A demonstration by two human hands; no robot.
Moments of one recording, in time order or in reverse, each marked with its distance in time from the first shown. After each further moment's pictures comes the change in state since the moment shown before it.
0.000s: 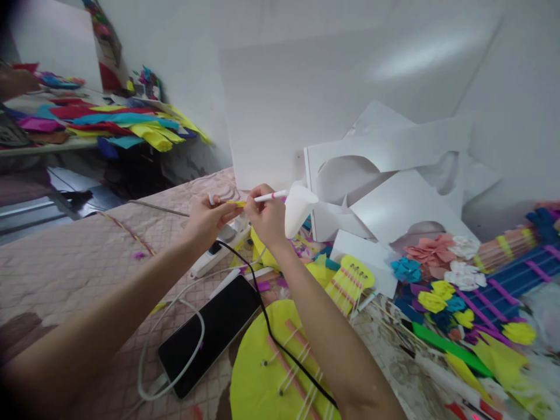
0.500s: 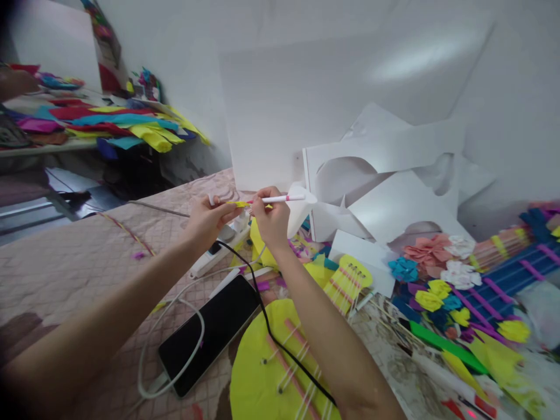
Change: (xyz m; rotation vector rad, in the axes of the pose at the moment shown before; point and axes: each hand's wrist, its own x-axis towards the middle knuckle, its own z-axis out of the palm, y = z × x) left_hand 0.002 -0.003 -0.002 -0.004 0.010 -0.007; right_hand -0.003 0.001 0.000 0.223 0.131 0.136
